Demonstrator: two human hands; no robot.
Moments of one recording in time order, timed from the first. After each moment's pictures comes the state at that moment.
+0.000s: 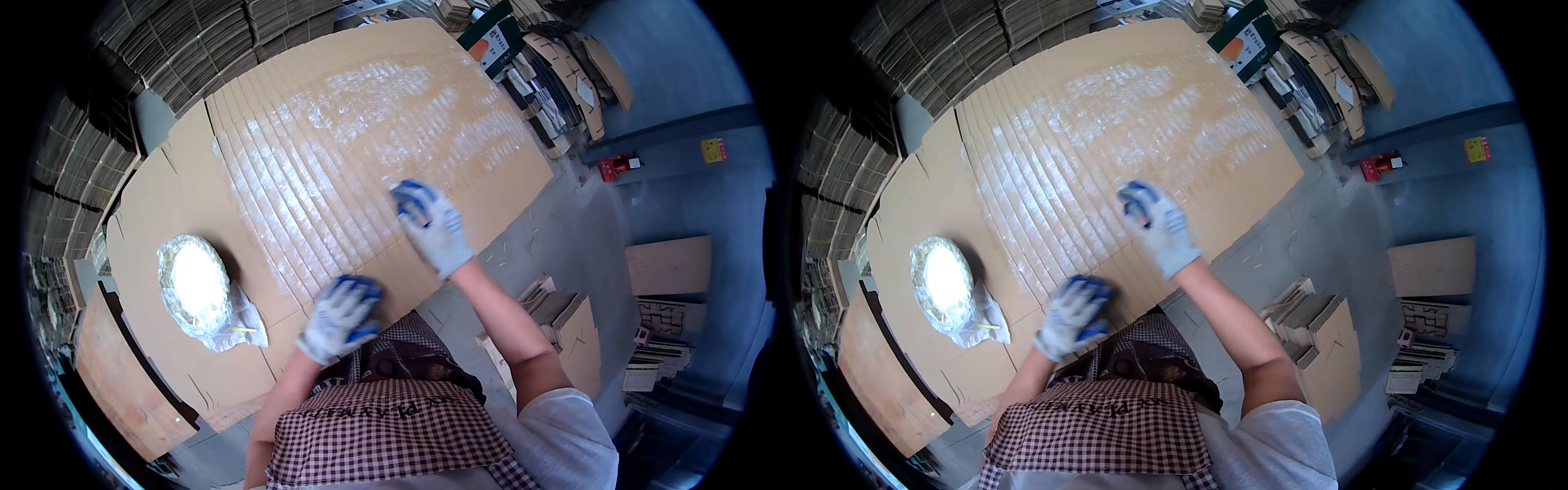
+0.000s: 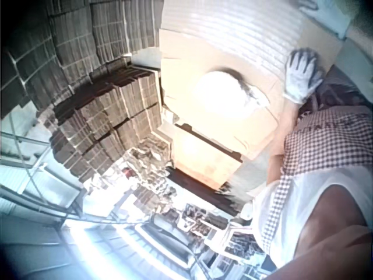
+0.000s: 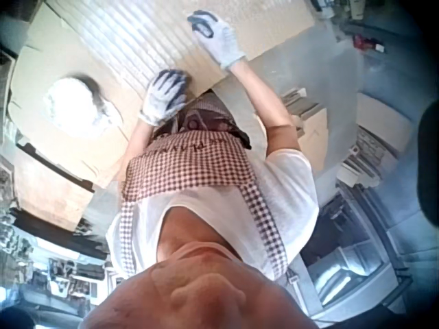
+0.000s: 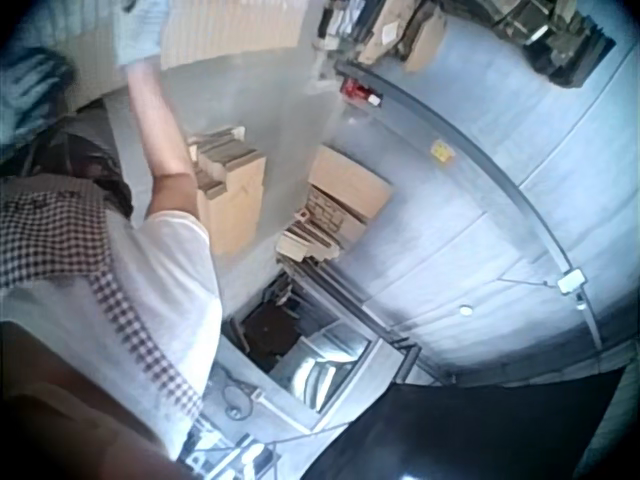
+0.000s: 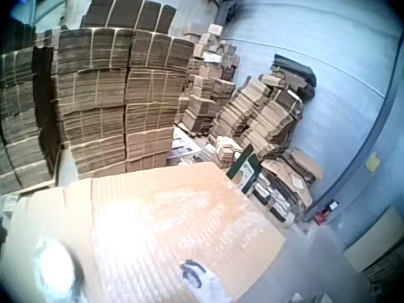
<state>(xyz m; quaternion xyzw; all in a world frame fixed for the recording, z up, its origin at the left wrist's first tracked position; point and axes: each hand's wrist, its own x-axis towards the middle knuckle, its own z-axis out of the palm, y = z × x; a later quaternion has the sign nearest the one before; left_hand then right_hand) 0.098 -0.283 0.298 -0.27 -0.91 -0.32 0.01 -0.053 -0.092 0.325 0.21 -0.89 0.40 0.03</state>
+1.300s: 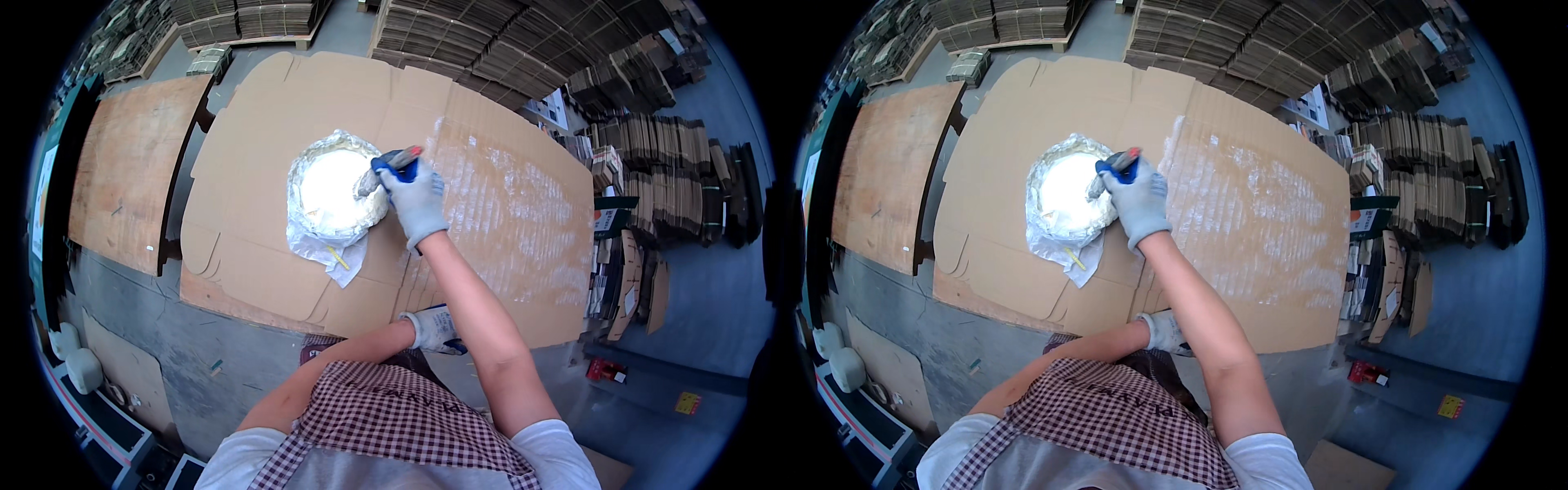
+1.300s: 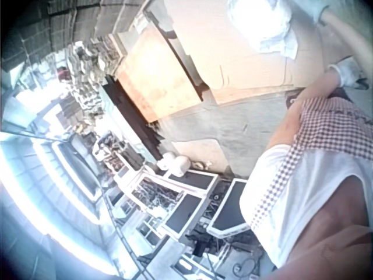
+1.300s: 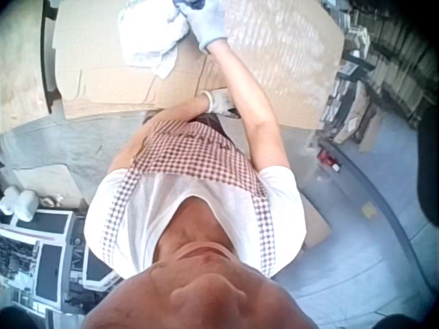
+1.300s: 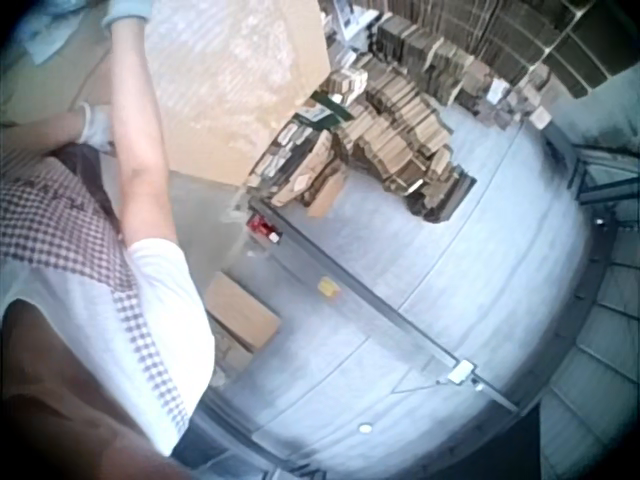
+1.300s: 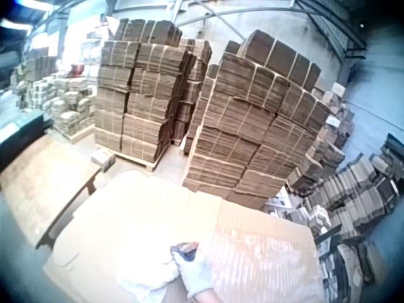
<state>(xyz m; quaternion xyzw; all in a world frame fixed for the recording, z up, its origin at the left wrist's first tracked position) 0.092 -0.248 0.299 -0.25 -0.88 -0.39 -0.11 -0.004 -0.365 0.356 0.30 -0.78 0.50 -0.22</state>
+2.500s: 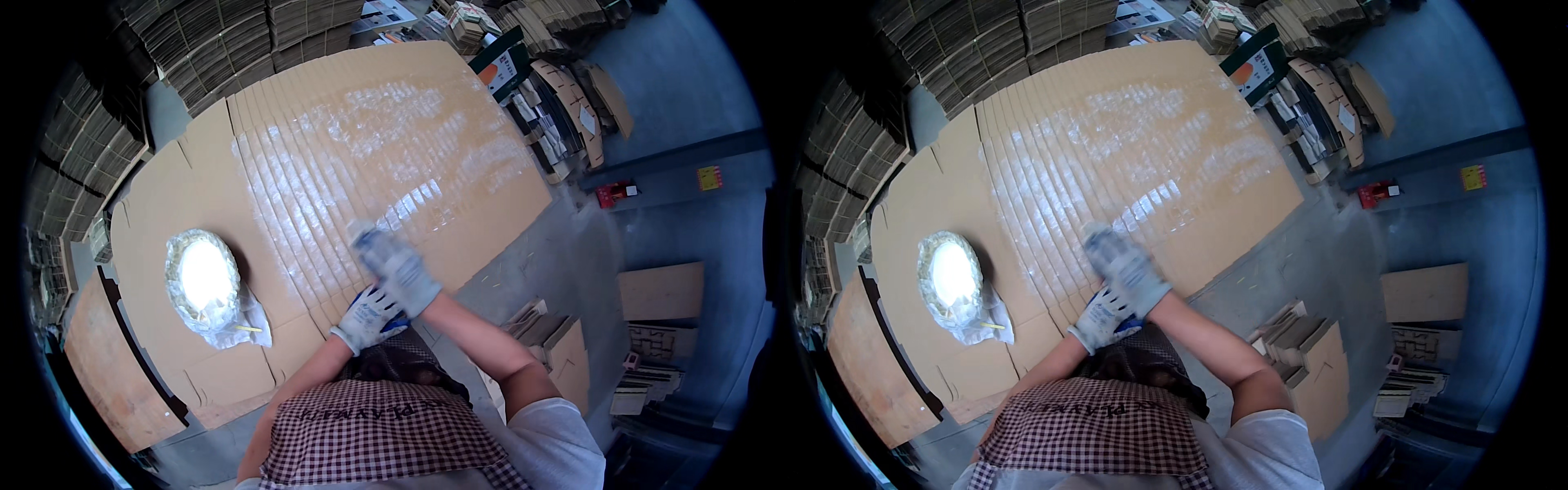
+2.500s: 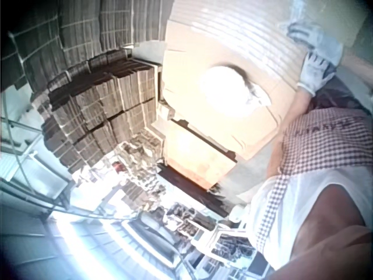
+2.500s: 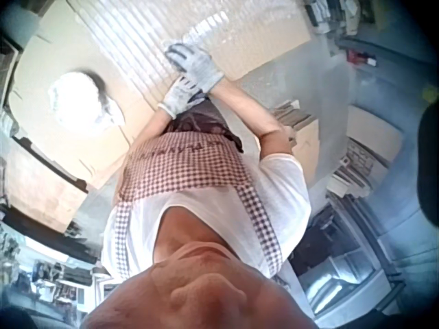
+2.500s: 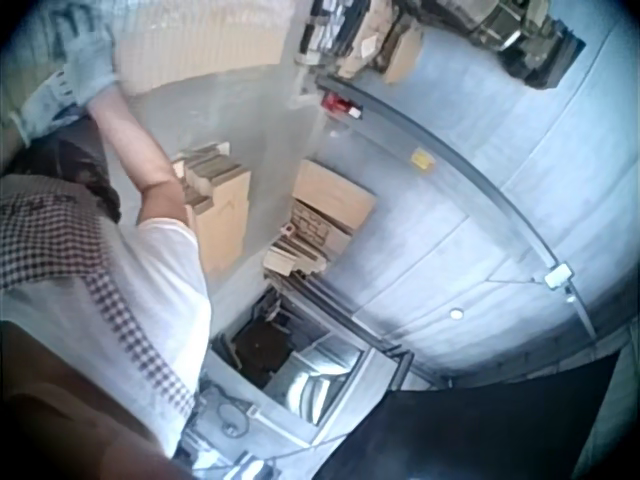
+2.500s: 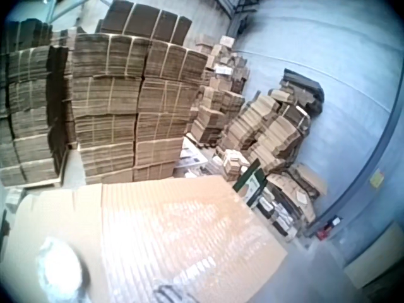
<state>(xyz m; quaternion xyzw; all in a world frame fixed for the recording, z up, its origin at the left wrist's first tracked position) 0.090 -0.245 0.276 -0.29 -0.89 -0.34 -0.11 -0.013 -0.136 0.308 0.40 -0.89 0.22 0.02</state>
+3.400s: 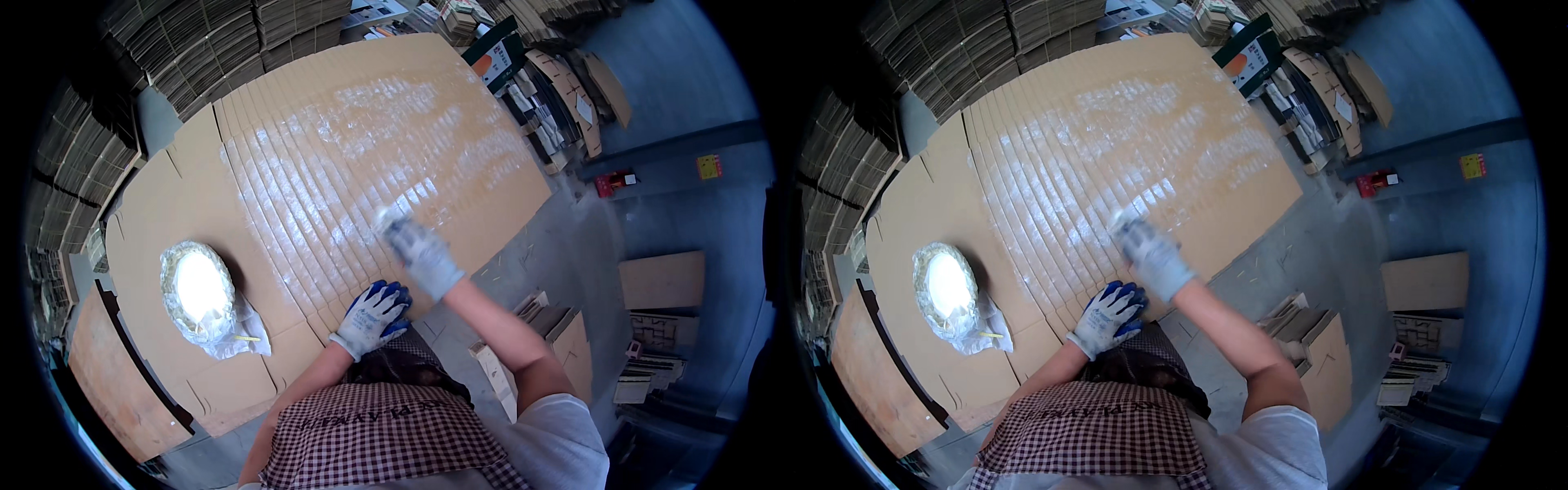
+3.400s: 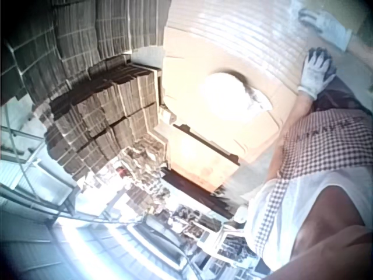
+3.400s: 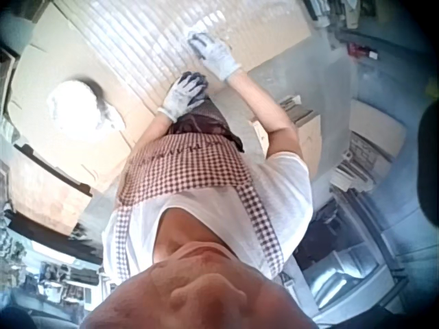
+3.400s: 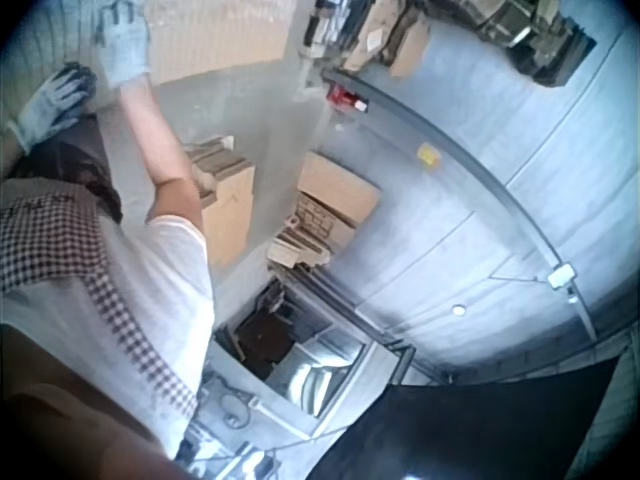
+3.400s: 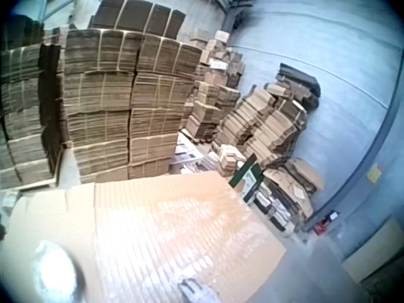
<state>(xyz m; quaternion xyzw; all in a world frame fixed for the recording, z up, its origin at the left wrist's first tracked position) 0.086 -0.242 0.276 -0.29 -0.89 -0.33 -0.08 -0.029 -0.099 0.303 0.37 -0.92 0.13 0.00</state>
